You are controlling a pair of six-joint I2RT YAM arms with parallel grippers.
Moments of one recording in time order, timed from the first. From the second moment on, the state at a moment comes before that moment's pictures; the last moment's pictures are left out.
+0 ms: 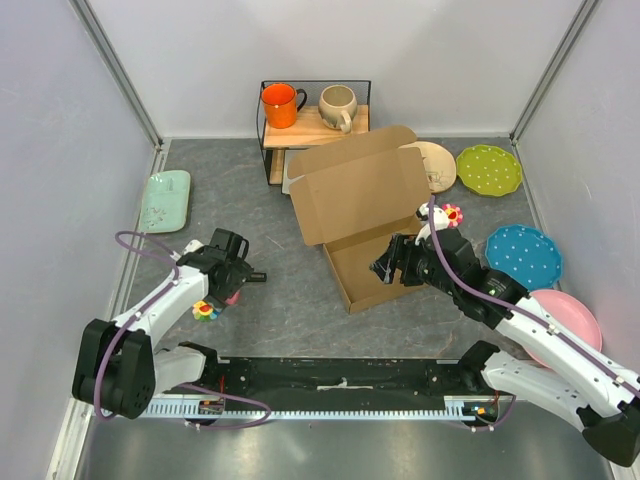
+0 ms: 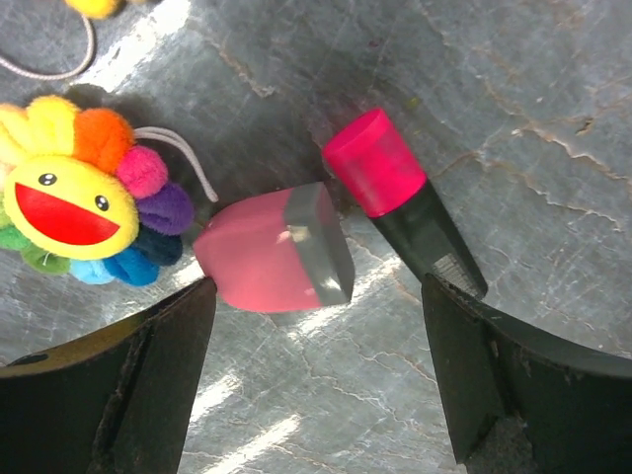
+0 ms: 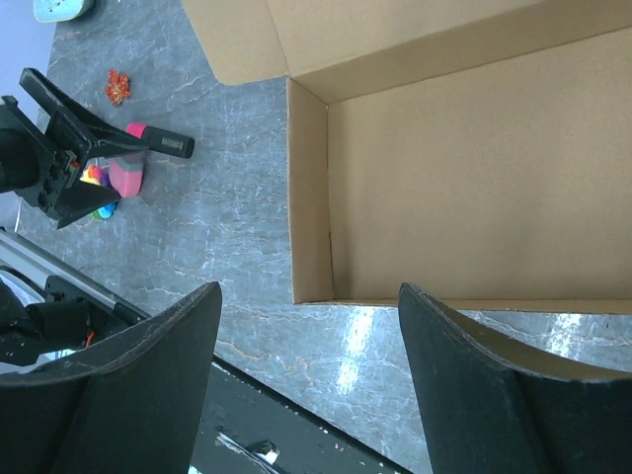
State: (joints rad) left arm -0.29 1.18 0.63 -0.69 -0.31 -1.20; right arm 0.72 0.84 0.78 -0.48 0.06 0.64
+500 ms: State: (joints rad) left arm -0.29 1.19 0.56 -0.65 -0.31 -1.25; right arm 0.72 0.83 0.76 -0.47 0.07 0.64
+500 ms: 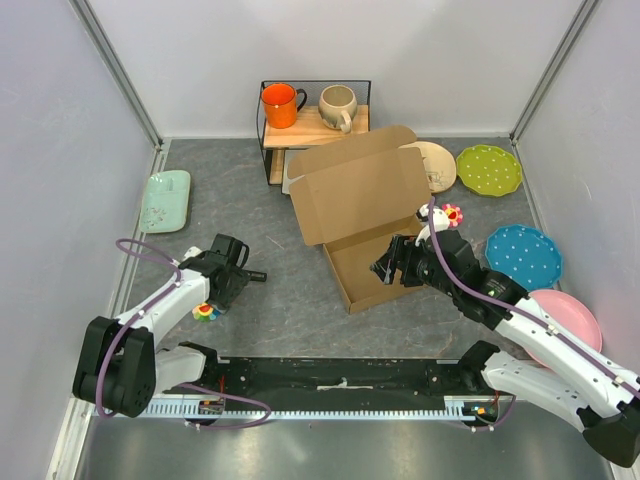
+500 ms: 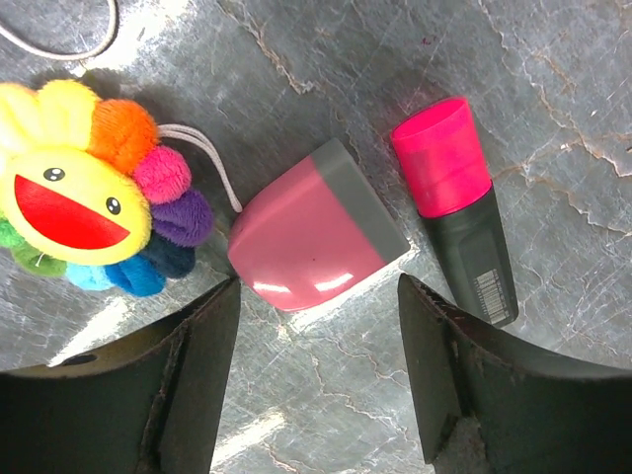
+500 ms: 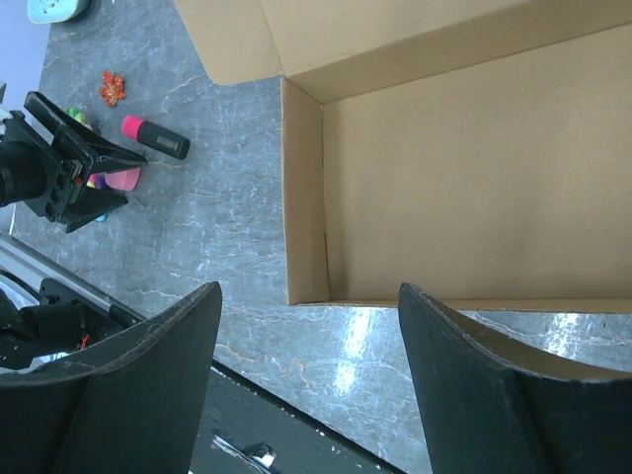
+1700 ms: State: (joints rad) left arm -0.14 1.17 0.56 -0.60 -0.25 -1.28; right arm 0.72 0.84 0.74 -0.46 0.07 0.63
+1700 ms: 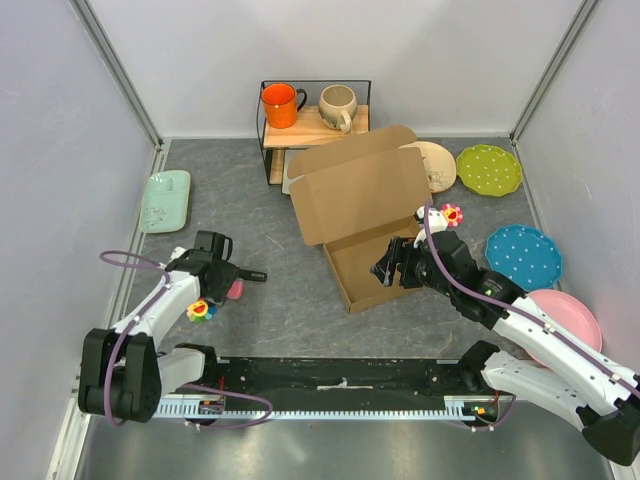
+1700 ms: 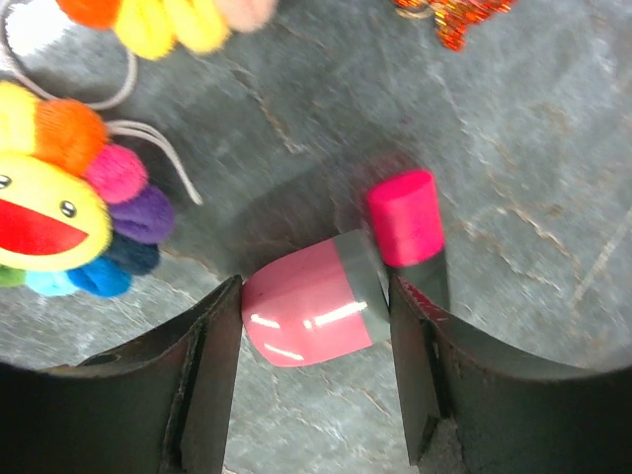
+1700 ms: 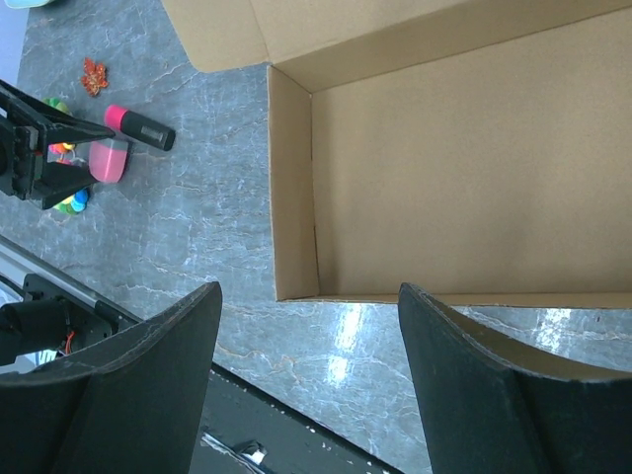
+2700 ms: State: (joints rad) left arm -0.91 1.95 1.66 -0.57 -0.22 -1.06; right arm 0.72 0.70 1.08 -0.74 0.36 0.49
